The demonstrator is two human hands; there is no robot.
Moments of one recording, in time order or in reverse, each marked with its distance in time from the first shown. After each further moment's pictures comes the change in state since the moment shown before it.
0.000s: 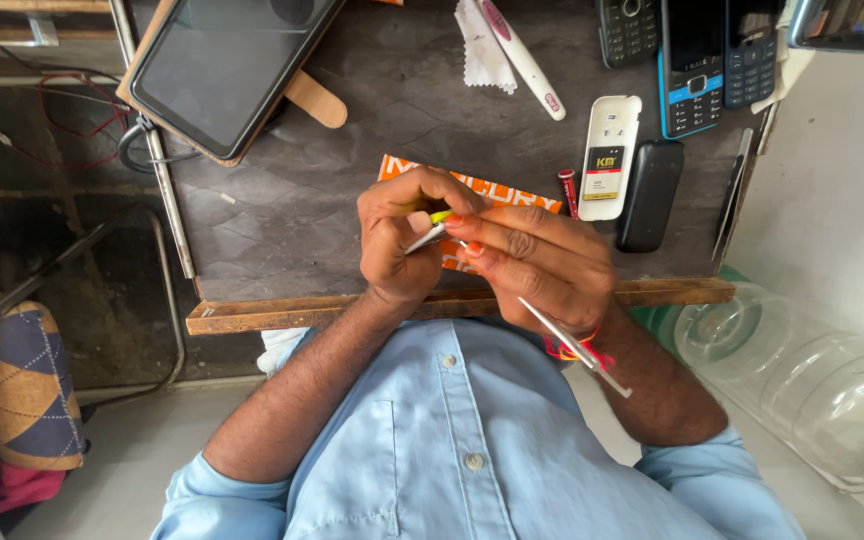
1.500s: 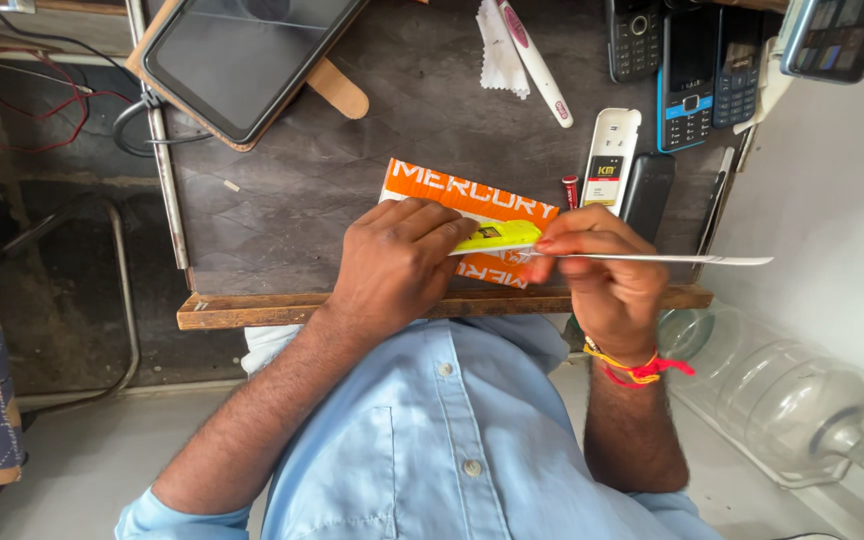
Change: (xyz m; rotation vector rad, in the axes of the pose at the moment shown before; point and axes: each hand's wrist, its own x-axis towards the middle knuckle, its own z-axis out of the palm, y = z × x) left_hand -0.020 0.039 -0.023 1.186 -0.317 0.299; right_hand -0.052 -0.009 -0.018 0.557 0.127 0.587
